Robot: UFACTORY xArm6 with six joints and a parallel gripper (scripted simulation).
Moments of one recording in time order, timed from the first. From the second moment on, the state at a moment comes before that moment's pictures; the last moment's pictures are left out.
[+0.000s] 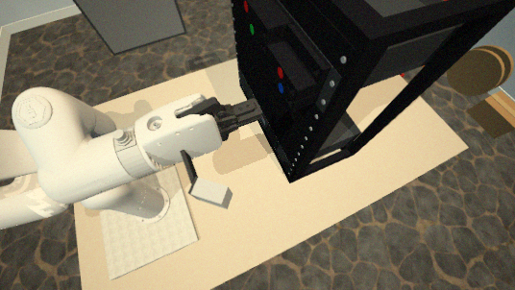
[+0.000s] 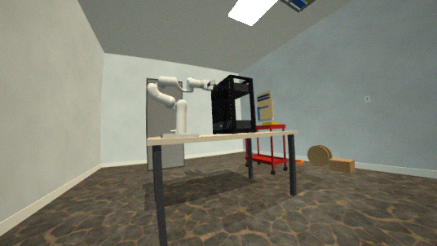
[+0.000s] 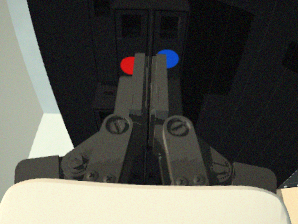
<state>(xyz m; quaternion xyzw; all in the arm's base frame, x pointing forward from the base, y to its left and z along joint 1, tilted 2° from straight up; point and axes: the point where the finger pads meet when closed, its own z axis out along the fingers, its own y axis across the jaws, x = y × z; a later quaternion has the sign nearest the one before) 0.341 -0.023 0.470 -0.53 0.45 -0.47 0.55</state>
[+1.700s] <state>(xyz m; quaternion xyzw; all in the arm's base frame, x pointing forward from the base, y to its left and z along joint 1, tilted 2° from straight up) 0.312 0.062 0.533 -0.56 0.35 -0.42 0.62</state>
